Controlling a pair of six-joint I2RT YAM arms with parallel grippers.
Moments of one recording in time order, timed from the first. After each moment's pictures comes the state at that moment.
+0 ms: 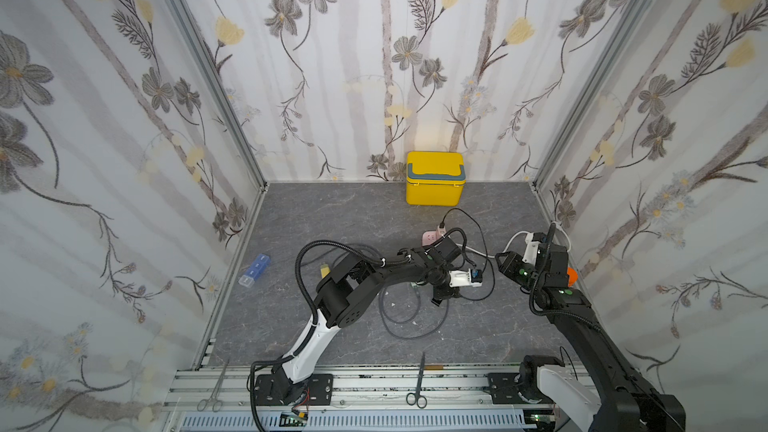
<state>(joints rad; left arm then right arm) -0.97 2.24 1.57 -0.41 0.40 0.62 -0.03 0.96 0.54 -0.21 -0.27 0.54</state>
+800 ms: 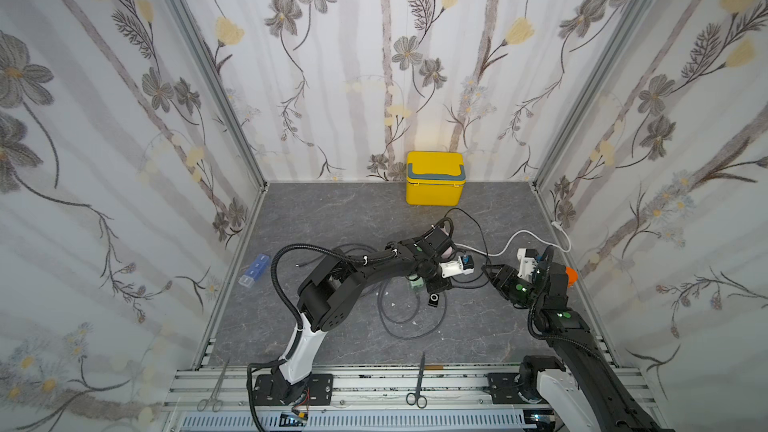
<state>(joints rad) -0.92 2.08 1.51 -0.47 0.41 0.43 0.03 0.75 0.34 -0.13 -0.54 0.86</state>
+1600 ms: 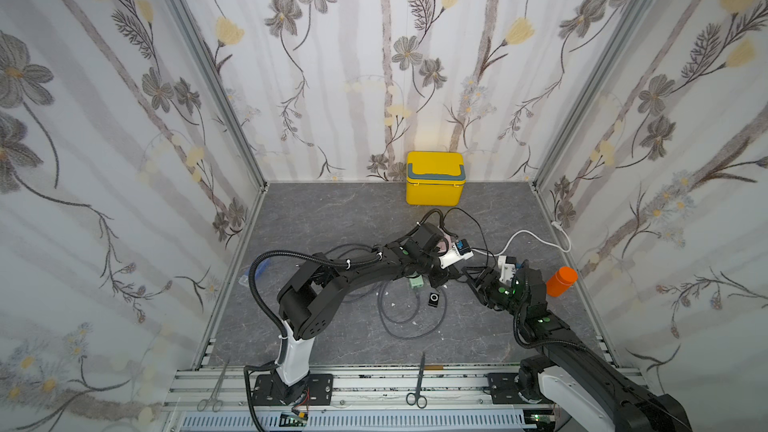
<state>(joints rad) -0.89 1.94 1.36 -0.15 0.51 0.26 0.26 0.87 0.23 0.24 -0.46 1.23</state>
